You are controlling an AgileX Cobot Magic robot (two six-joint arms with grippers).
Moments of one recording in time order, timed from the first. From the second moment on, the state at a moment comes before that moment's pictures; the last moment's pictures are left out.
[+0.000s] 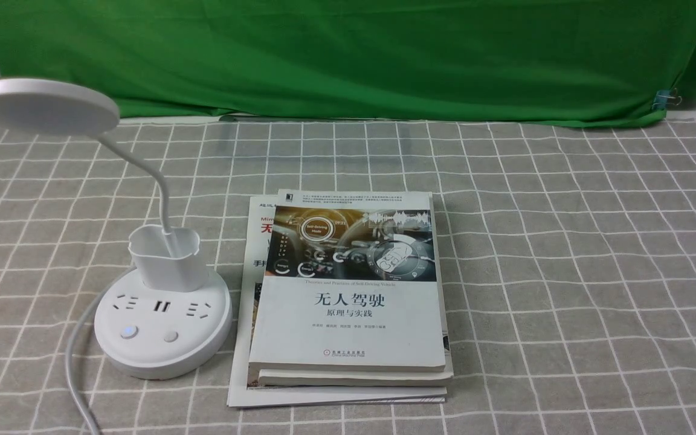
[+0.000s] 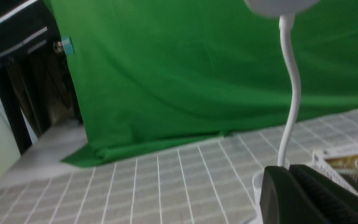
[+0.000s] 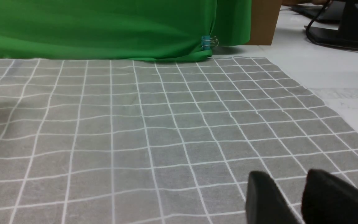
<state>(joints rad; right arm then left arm) -0.12 0.00 0.01 -0.16 0.23 0.09 -0.03 0.00 0.01 0.04 -0.06 0.18</state>
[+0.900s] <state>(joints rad) -0.12 0.00 0.01 -0.16 0.23 0.09 -0.03 0.40 -0.44 -0.01 0.47 0.01</state>
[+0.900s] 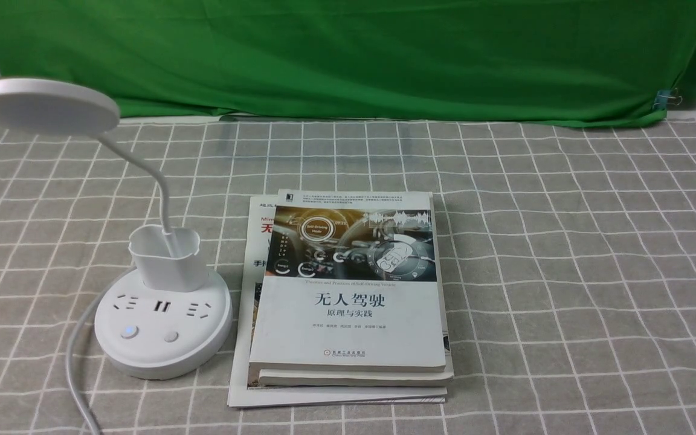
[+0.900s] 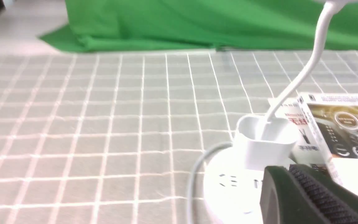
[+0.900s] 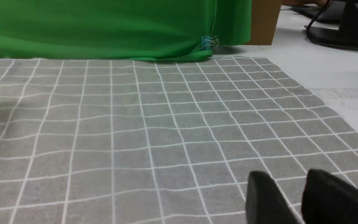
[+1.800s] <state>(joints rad) -0.12 0.00 0.01 -0.16 0.23 0.09 -0.26 1.27 -0.65 -0.07 0.51 0.08</state>
